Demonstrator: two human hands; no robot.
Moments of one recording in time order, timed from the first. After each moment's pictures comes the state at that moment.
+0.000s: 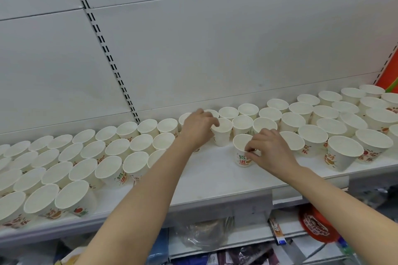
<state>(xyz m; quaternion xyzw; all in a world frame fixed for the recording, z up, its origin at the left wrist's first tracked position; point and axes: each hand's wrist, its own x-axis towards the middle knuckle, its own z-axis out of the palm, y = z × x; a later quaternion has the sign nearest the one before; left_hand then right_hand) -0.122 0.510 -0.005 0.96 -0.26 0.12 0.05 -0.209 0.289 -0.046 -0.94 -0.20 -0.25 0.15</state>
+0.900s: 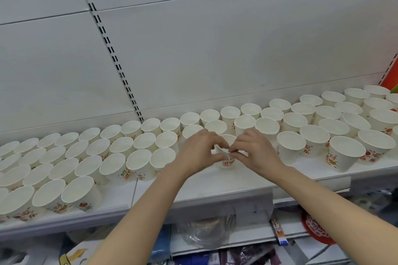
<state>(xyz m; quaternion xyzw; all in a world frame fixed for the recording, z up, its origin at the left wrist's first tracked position) -0.201 0.523 -0.003 0.93 -0.30 0.06 0.20 -0.201 0.319 -0.052 -0.88 -0.30 -0.28 0.23</state>
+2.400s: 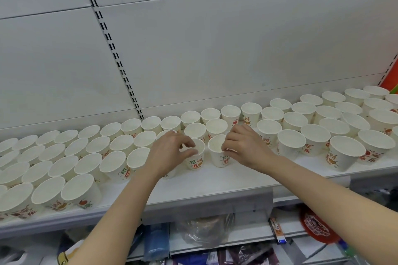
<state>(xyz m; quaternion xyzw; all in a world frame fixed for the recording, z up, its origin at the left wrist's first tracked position) -0.197 0.591 -0.015 0.96 -0.19 0.11 0.18 -0.182 0.331 -0.051 -0.87 -0.38 -0.28 0.11</state>
